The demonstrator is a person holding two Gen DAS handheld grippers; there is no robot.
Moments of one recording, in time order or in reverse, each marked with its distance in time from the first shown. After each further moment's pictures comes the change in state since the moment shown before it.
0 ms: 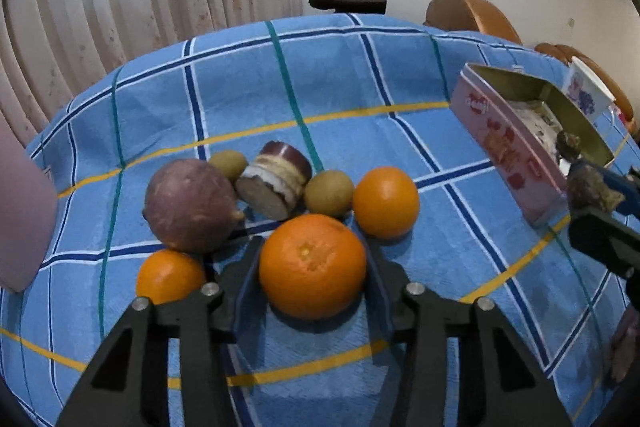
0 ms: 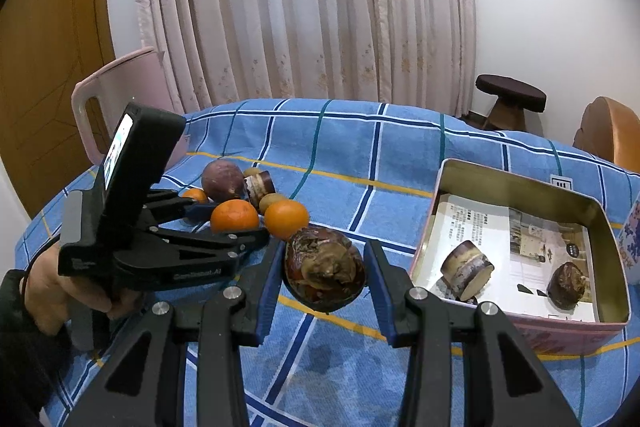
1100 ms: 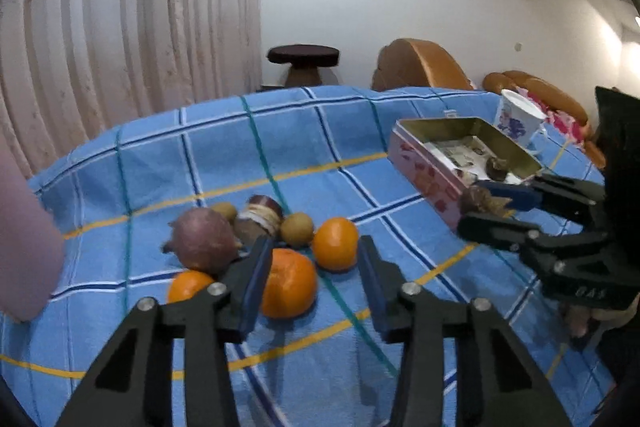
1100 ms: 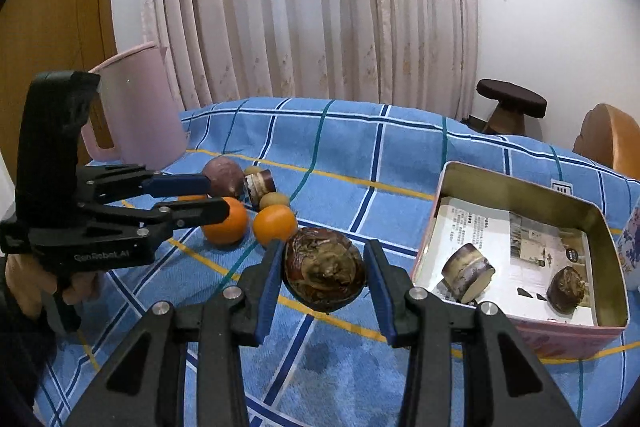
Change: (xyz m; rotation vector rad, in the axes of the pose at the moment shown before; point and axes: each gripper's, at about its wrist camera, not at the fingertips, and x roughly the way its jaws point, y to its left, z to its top) left arm -0.055 0.006 -0.005 0.065 -0.198 -0.134; right arm 0.000 0.003 0.000 -0.018 -0.009 -0.006
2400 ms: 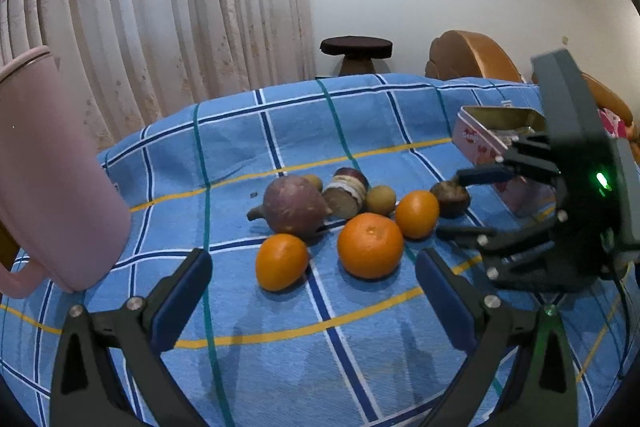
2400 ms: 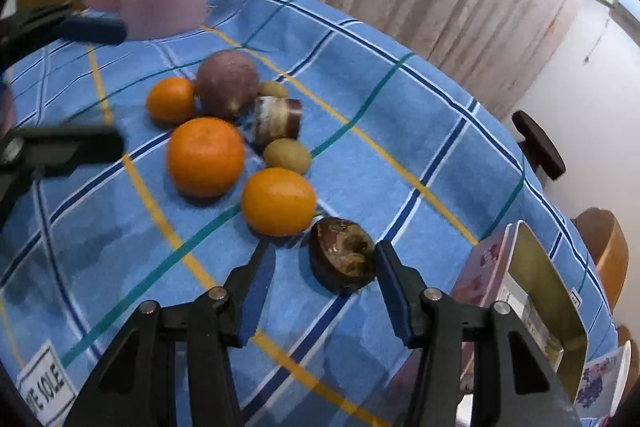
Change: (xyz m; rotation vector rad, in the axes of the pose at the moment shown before) left arm -0.018 0.025 -0.015 -0.022 0.030 0.194; right arm 0.096 0.040 0.016 -0.451 0.294 -0.078
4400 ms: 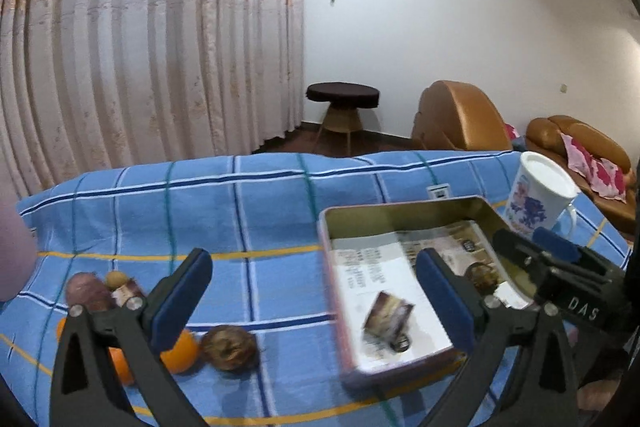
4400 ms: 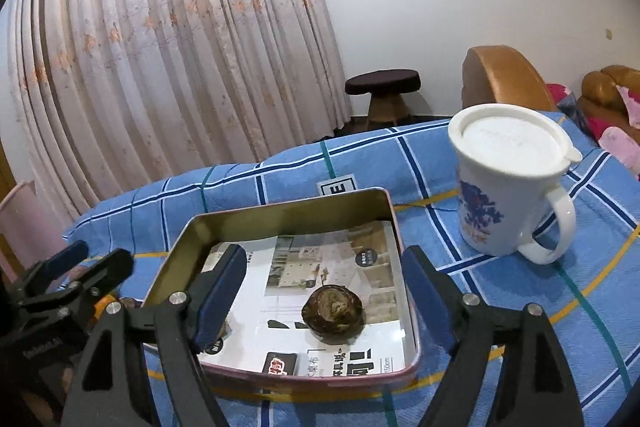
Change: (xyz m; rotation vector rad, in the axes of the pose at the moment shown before) left arm 0.036 -0.165 0.080 -0.100 -0.168 -0.014; right arm -0.098 -0.183 -0.156 0.880 -0.334 -0.211
